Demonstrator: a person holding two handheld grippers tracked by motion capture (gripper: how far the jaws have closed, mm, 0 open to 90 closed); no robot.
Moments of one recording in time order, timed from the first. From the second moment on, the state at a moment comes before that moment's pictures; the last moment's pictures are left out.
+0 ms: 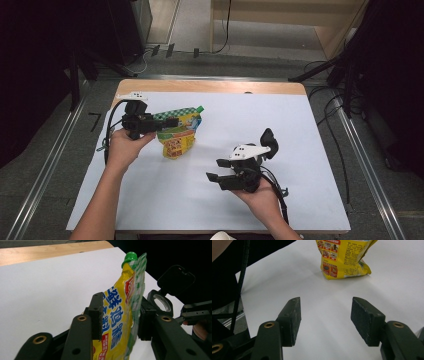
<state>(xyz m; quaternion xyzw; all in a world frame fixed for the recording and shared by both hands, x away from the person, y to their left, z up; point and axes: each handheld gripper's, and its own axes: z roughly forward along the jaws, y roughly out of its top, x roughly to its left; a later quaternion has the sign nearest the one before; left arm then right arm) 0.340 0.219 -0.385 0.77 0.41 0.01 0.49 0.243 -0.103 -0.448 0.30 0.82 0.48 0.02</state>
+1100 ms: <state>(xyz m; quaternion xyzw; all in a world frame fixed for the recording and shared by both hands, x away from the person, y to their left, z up) 0.297 0.236 -0.393 0.78 0.43 0.04 0.46 0.258 -0.149 -0.423 0.34 0.80 0.49 0.01</state>
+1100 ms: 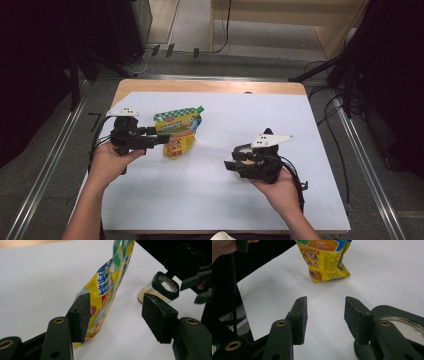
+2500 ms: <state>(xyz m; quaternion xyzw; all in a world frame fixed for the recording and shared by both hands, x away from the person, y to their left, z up) 0.291 0.271 -0.425 0.77 0.45 0.05 0.44 0.285 -0.264 -0.395 0.46 0.74 0.49 0.06</state>
